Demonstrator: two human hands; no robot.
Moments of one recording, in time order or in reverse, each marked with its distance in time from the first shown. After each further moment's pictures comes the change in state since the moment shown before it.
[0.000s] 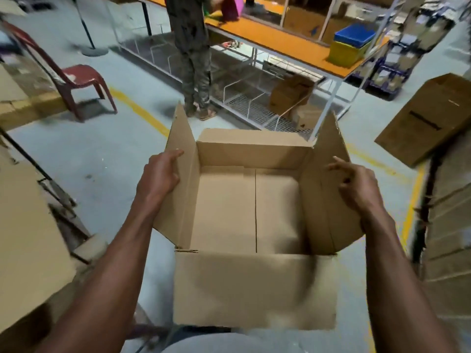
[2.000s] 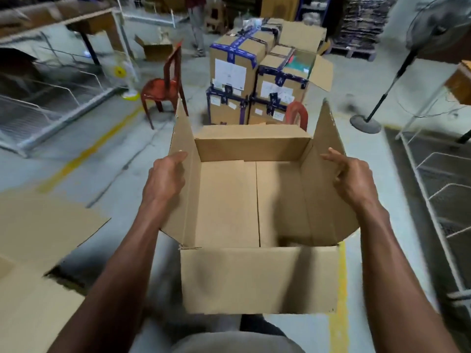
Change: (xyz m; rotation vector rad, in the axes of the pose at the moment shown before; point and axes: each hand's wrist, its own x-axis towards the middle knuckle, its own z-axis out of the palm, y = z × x) left_hand 1.018 -0.739 -0.481 0.061 0.686 -0.920; right_hand 0.921 -1.216 0.972 0.134 -0.611 -1.051
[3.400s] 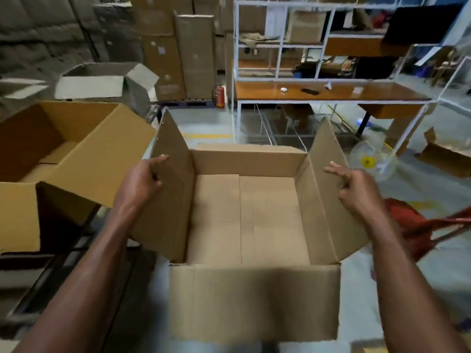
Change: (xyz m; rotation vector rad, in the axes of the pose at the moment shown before) left_hand 0.499 -0.336 -0.322 0.189 0.804 -0.881; right_hand 0.687 -0.722 0.583 0.325 -0.655 -1.028
